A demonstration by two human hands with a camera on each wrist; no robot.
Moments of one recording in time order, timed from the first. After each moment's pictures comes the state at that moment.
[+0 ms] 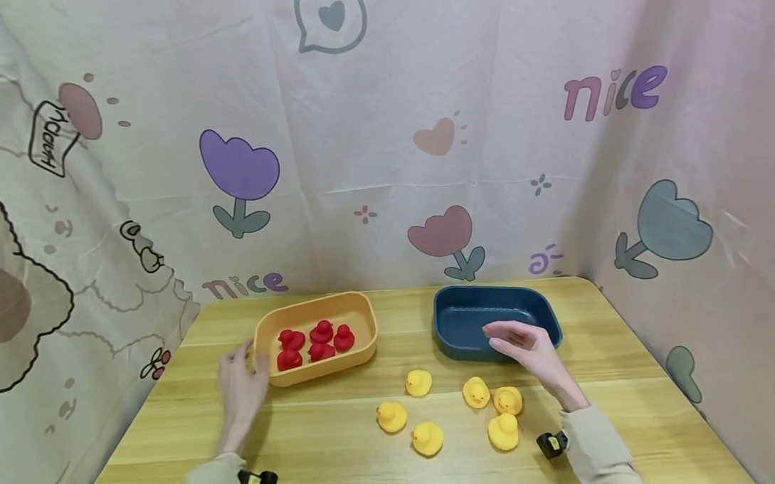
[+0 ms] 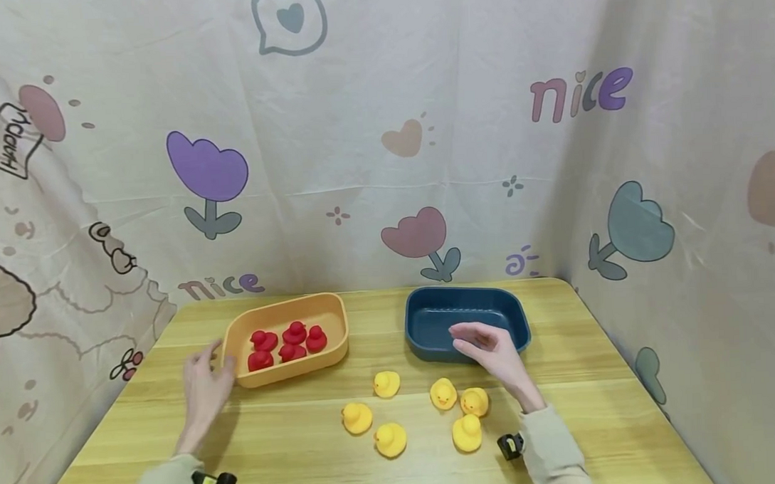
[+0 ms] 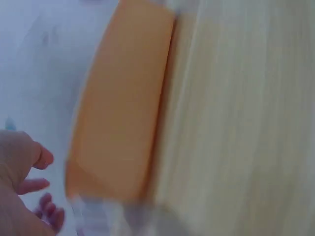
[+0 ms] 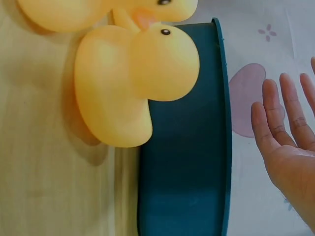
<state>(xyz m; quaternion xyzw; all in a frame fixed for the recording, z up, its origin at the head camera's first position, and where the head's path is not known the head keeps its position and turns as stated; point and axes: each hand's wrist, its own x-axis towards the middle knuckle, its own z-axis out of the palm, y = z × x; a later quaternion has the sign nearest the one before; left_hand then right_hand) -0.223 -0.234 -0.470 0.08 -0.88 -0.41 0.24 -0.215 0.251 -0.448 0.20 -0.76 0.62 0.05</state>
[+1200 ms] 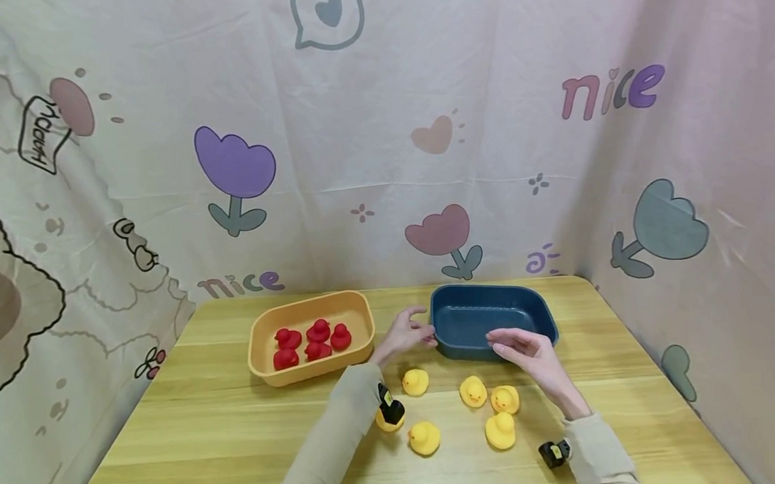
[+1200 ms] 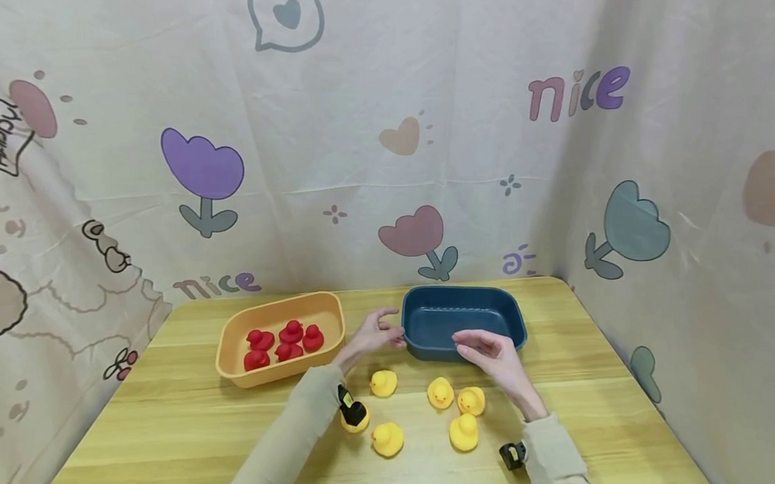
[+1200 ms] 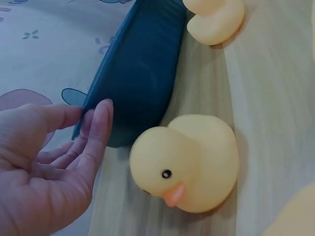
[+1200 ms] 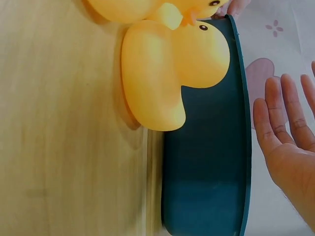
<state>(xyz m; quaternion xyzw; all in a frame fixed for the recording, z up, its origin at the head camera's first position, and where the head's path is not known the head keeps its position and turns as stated) -0.302 0.002 -0.467 -0.15 -0.73 -0.64 -0.17 -0.208 0.256 -0.464 0.21 -0.74 0.64 0.07</state>
